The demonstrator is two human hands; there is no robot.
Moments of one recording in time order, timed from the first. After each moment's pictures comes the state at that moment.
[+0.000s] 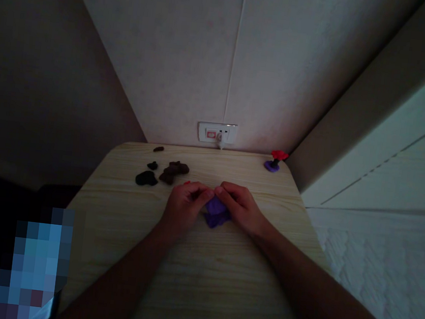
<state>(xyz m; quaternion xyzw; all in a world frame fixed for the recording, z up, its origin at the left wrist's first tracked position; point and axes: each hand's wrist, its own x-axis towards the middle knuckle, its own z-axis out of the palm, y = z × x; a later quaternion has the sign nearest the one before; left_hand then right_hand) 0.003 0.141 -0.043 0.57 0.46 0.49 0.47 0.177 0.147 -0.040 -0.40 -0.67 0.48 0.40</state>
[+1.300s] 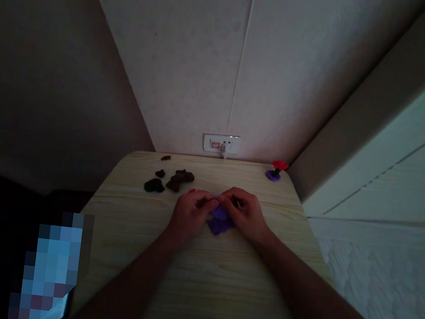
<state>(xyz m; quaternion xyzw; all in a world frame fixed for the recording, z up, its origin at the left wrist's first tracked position) 0.001 0.138 -0.041 0.59 0.48 0.47 0.45 0.177 0.146 -0.041 -0.43 -0.65 0.43 0.46</state>
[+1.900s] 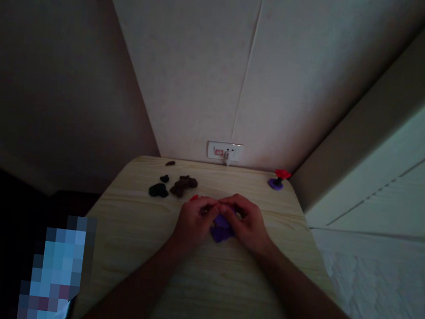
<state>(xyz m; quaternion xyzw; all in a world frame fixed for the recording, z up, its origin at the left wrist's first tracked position) 0.009 0.131 -0.034 0.58 0.47 0.50 0.42 0.176 0.141 -0.039 -0.41 -0.66 0.42 0.46</state>
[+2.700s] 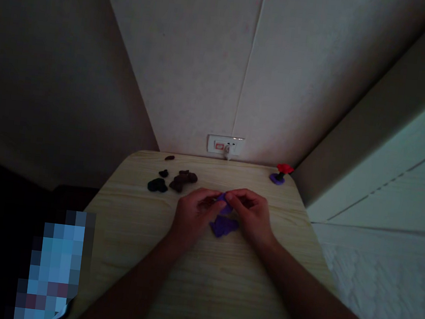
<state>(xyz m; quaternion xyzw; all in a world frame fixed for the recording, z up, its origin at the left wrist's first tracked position) 0.007 0.131 -0.038 0.56 0.47 0.52 0.44 0.169 0.146 -0.040 -0.45 -0.48 0.51 0.55</state>
